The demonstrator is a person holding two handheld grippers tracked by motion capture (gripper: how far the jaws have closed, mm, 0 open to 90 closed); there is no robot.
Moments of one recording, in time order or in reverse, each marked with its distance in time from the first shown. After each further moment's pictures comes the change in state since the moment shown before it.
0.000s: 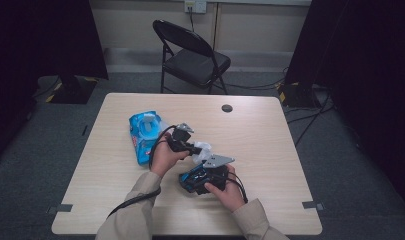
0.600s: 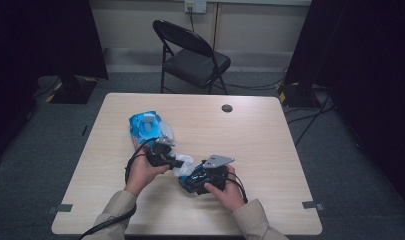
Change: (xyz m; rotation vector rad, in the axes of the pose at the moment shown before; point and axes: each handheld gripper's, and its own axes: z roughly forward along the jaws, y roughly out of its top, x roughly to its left) left arm -0.010 -0.051 -0.047 0.055 0.018 -0.004; right arm 0.000 0.000 0.000 0.000 0.000 -0.004
